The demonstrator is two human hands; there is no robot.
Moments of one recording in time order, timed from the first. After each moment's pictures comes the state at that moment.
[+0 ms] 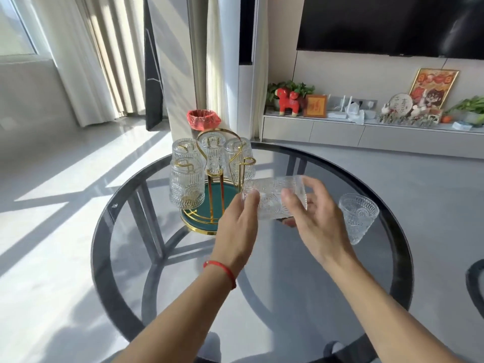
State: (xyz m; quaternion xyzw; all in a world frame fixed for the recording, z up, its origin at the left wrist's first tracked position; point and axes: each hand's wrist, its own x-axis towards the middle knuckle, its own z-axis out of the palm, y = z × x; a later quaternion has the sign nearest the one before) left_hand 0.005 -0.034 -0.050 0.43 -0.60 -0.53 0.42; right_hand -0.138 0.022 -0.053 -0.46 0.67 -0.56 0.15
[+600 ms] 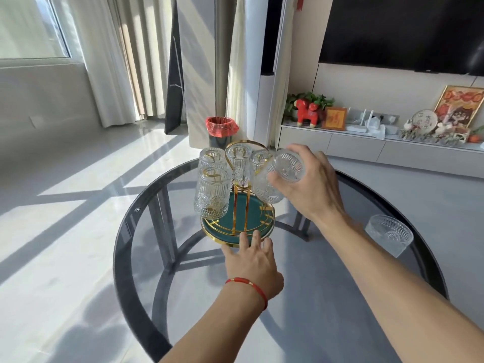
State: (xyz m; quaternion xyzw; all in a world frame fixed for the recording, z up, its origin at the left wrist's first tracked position) left_hand 0.014 -0.050 -0.090 0.50 -0.86 -0.08 -0.05; right_hand -0.127 -0.073 -0.003 -0.58 0.69 -0.42 -0.04
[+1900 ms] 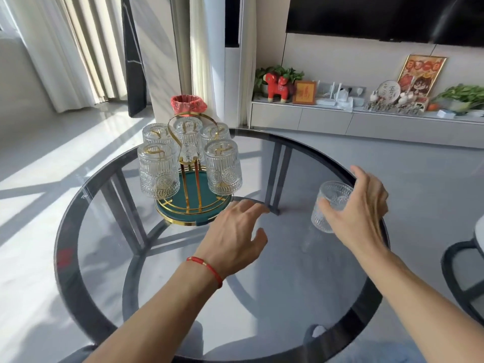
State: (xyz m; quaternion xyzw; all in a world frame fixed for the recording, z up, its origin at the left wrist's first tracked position) left_hand -0.017 -0.036 -0.090 0.30 -0.91 -0.13 0.27; right_hand -0.255 0.043 -0.092 -0.42 0.81 -0.39 -0.09
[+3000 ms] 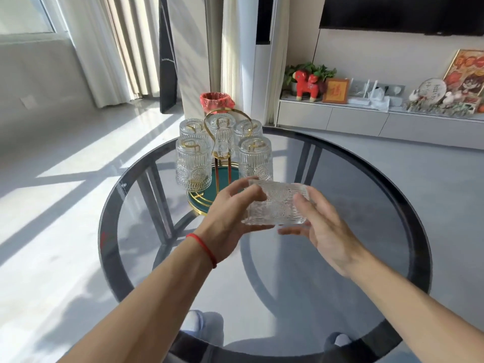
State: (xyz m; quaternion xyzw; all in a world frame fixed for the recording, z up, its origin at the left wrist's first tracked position) left_hand 0.021 -0.053 -0.056 0.35 -0.46 -0.73 0.36; right_hand -0.163 0.018 -0.094 -0.48 0.53 -0.56 0.43
